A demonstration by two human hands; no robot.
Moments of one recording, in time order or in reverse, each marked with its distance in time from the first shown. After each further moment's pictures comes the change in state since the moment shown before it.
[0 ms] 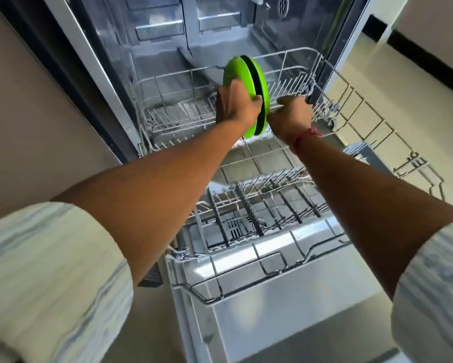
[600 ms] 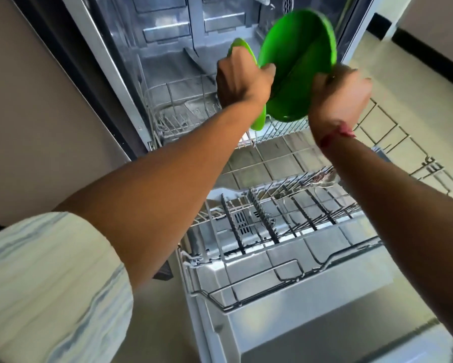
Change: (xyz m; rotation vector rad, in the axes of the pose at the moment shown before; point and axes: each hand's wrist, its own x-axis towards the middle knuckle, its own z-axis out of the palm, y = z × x) left_hand -0.019 0.039 -0.042 -0.054 0.243 -0.025; right_hand -0.033 -0.023 -0.064 -0.089 0.440 -0.058
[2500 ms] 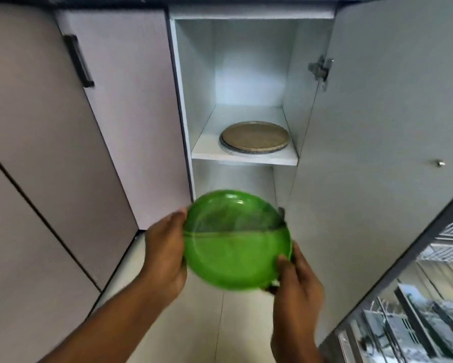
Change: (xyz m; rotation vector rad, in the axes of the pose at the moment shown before) left_hand -0.090 -0.257 -0.500 -0.944 0.282 -0.493; right_hand -0.424 -0.284 -0.030 1.186 -0.480 0.370
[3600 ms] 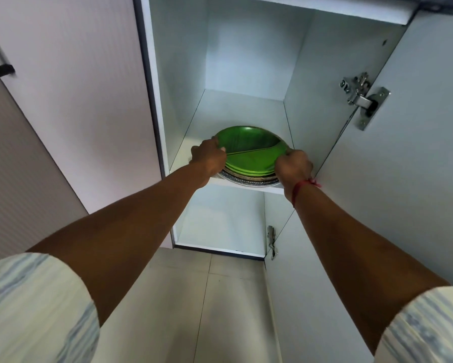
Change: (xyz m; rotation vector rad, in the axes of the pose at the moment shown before) left_hand 0.310 0.027 0.183 0.971 -0.212 0.166; right_hand 0.337 -0.041 0.200 -0.989 -0.100 -0.071
